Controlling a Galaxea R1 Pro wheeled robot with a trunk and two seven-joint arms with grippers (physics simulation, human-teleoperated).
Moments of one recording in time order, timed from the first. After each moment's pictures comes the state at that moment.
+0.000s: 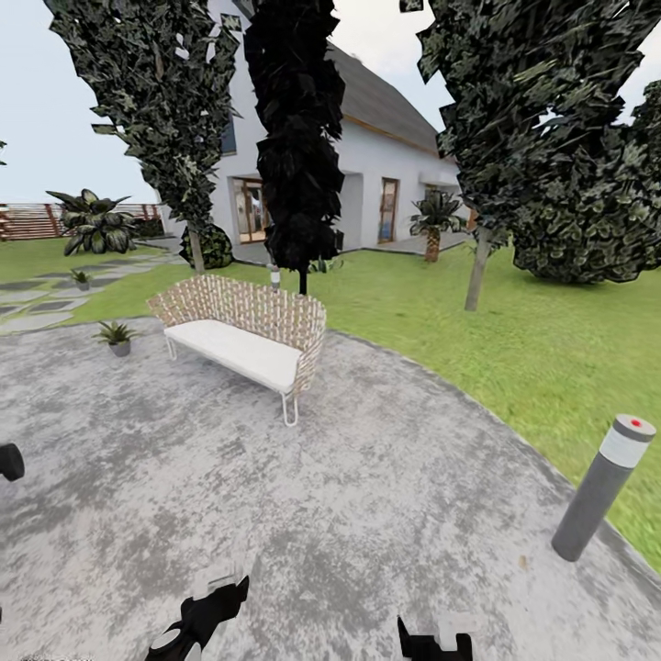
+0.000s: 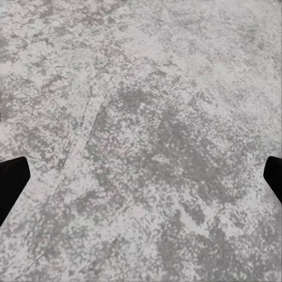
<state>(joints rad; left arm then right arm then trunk) -0.33 -0.01 0.00 -0.55 0.26 -0.03 0.00 -0.11 0.06 0.04 -0.71 -0.01 -0.18 0.01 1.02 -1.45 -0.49</state>
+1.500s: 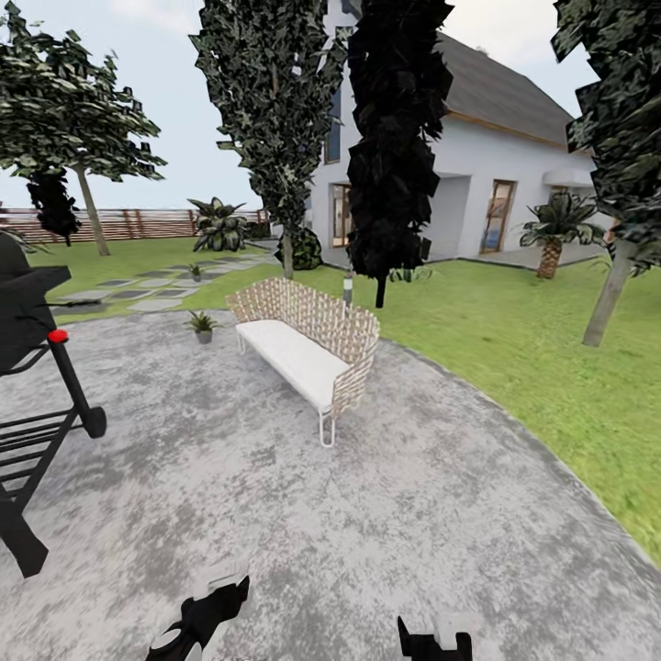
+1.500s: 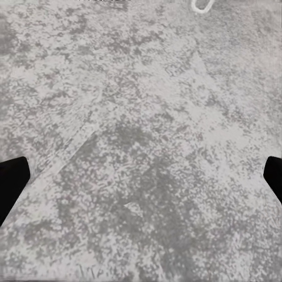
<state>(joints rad) -0.33 -0.02 0.00 -0.55 0.26 -0.03 0.00 -0.12 0.06 0.04 -0.71 -0.01 -0.18 0.01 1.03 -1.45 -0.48</state>
